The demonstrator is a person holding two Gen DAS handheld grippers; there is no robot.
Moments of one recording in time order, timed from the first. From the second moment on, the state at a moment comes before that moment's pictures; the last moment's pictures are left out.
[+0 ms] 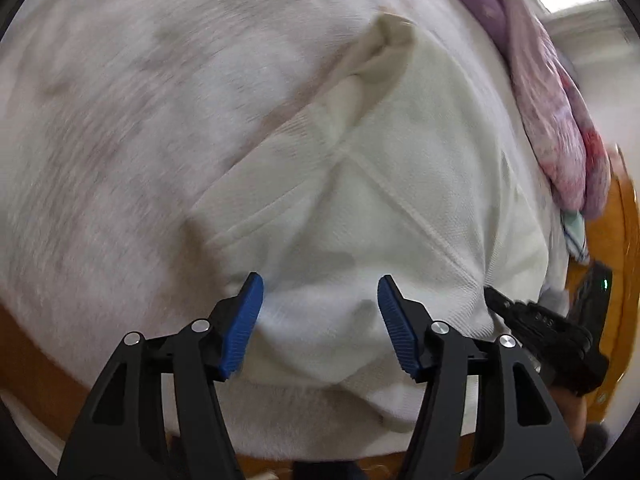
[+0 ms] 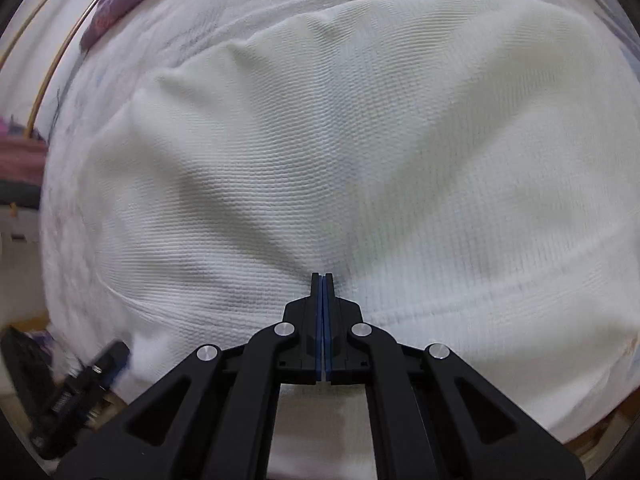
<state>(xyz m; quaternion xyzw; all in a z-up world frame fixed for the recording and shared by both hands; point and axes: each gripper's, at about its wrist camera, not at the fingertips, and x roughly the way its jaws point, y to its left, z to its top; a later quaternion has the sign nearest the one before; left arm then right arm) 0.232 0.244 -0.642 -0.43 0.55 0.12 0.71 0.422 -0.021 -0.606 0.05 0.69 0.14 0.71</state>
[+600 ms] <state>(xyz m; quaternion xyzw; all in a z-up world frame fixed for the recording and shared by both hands) 0.204 0.245 -0.672 -0.46 0.56 0.12 0.68 0.365 -0.051 -0.634 0.10 0.71 0.14 0.68</state>
